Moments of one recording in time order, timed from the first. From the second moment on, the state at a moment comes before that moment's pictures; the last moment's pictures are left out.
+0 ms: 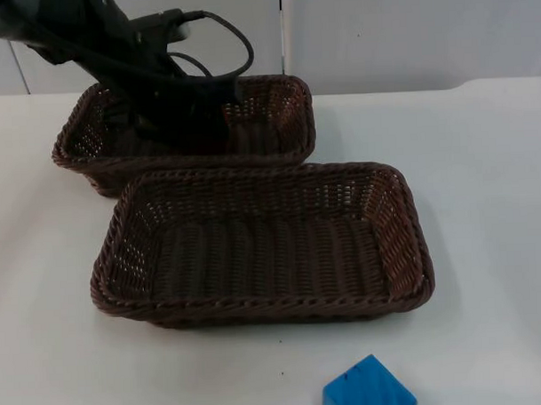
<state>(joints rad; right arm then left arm) 0.11 0.70 -0.65 0.16 0.71 -0.20 -0.22 2.40 -1.78 -0.48 0.50 0.24</state>
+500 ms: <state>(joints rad) 0.11 0.70 -0.65 0.16 0.70 -0.20 -0.22 2.35 -1.78 -0.48 0.55 0.24</state>
